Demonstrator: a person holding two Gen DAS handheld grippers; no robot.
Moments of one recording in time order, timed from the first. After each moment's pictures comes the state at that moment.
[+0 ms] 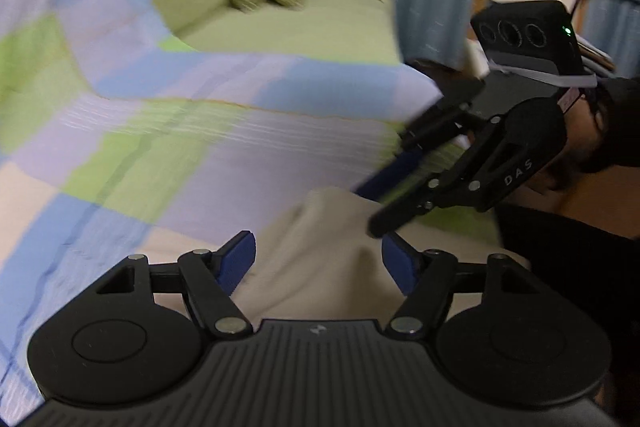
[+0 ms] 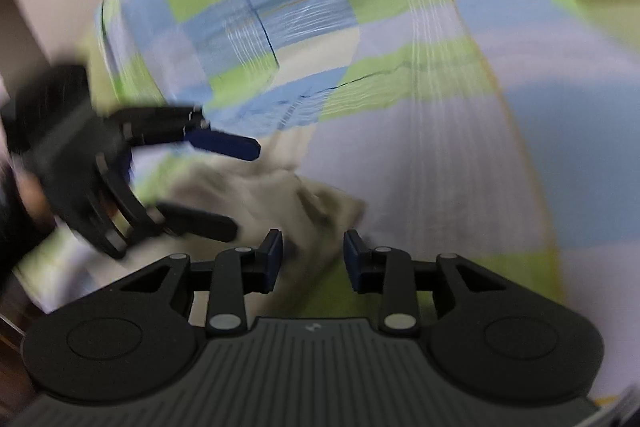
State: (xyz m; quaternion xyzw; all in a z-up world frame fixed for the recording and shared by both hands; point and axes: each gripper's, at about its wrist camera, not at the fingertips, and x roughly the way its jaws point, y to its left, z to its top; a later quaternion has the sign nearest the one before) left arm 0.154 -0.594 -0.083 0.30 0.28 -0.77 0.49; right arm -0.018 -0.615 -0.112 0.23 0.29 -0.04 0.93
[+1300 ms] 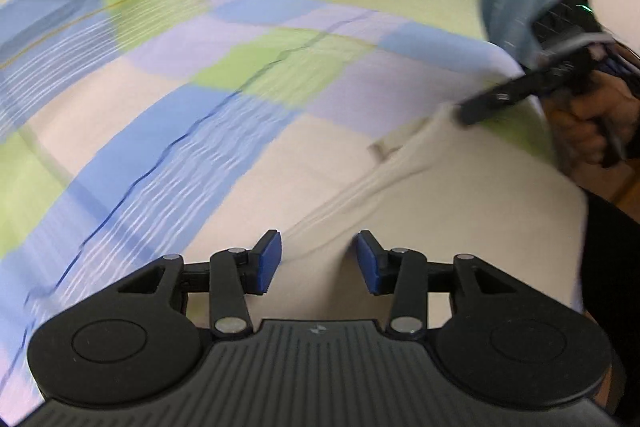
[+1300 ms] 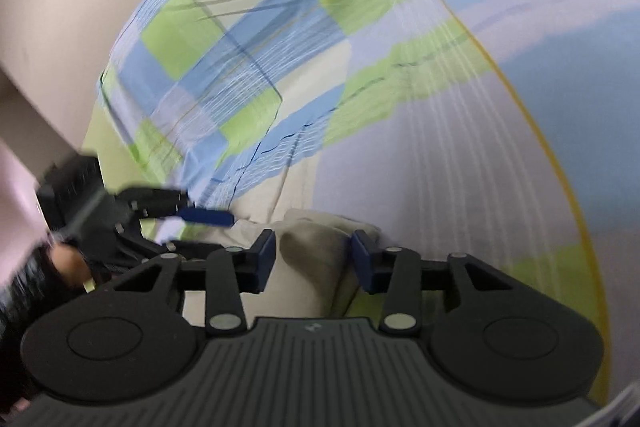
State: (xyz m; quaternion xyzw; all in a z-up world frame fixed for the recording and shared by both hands) left arm 0.228 -0.497 -0.090 0.28 0.32 -0.65 0.63; right arm -0.010 -0.654 -0.136 0.42 0.23 -0.02 0.88
